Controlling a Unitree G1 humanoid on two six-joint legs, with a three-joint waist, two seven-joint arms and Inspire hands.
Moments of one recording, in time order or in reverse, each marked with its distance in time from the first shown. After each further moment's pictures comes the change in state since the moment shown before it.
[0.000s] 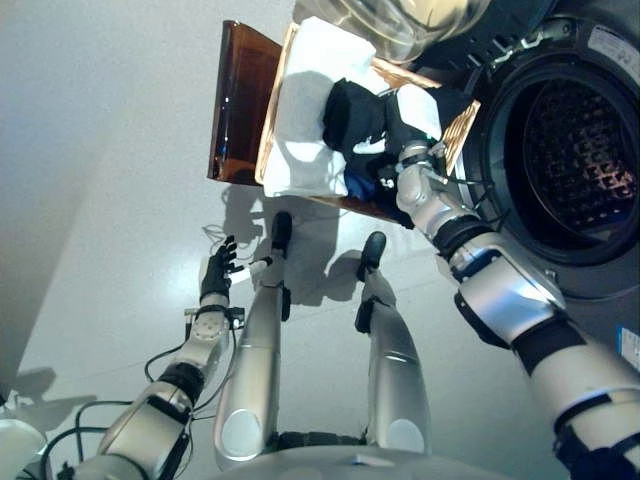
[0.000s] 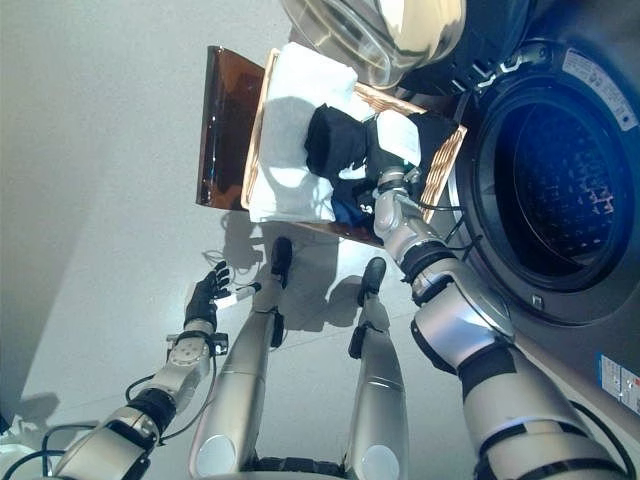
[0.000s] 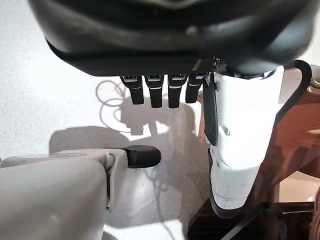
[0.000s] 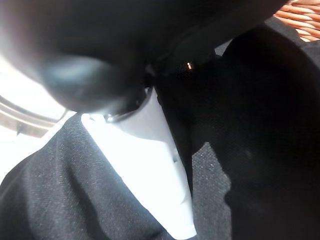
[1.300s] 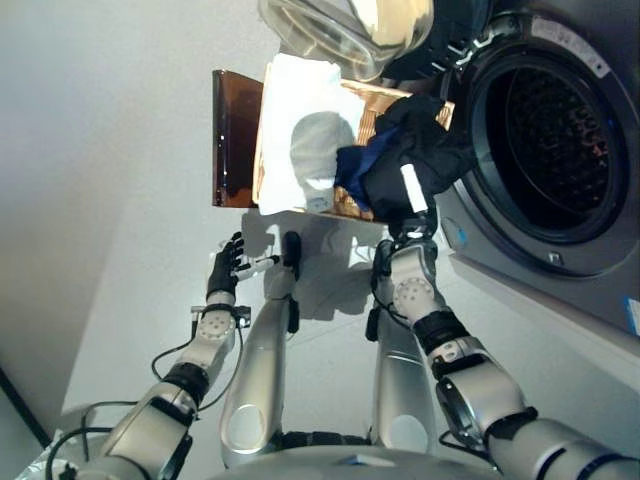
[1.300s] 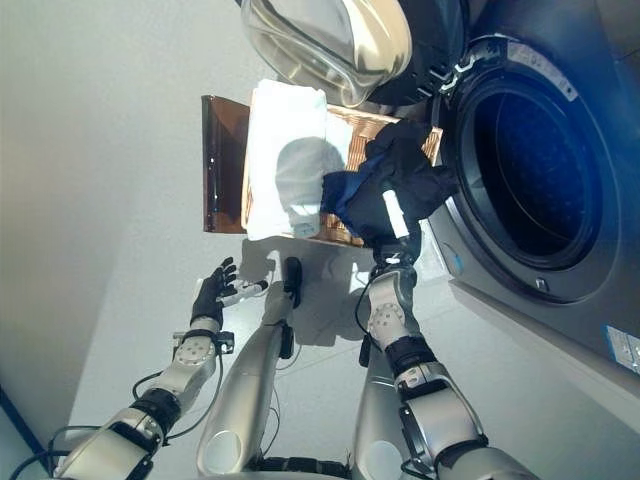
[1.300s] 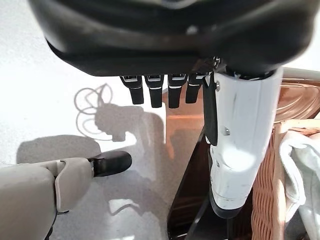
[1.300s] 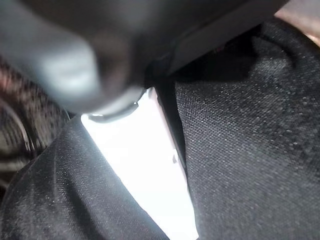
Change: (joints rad) left arm 0.016 -0.025 -0.001 -0.039 0.038 0.001 0.010; right arm 0.575 0.219 -0.542 -0.485 1.340 -0.382 0.209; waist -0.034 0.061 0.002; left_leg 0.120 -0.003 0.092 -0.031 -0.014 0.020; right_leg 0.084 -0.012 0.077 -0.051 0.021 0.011
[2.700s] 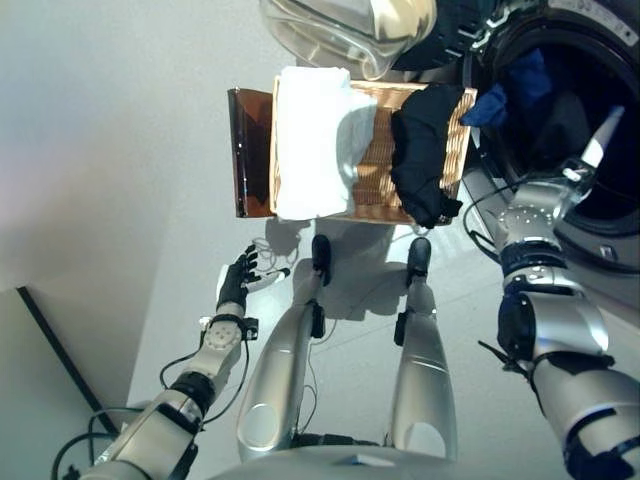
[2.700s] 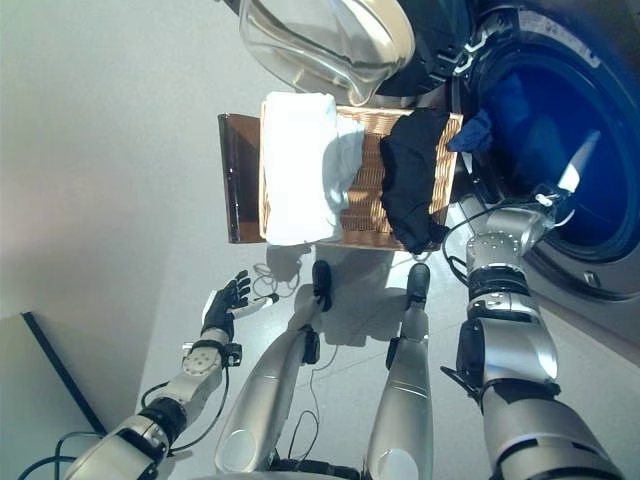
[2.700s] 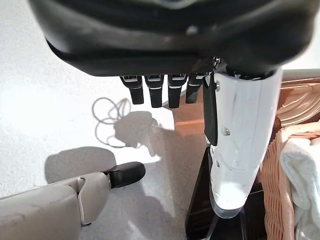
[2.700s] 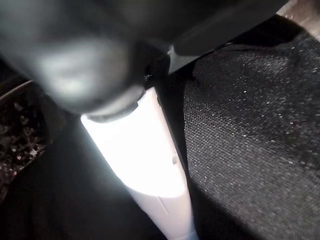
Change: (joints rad) left arm 0.022 -0.027 -0.040 0.041 -0.043 -0.021 -0.069; right arm -0.378 -0.363 -0.365 0.312 0.255 -0.092 -0.043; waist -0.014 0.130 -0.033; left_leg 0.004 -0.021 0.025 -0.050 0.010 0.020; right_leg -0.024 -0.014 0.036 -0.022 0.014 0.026
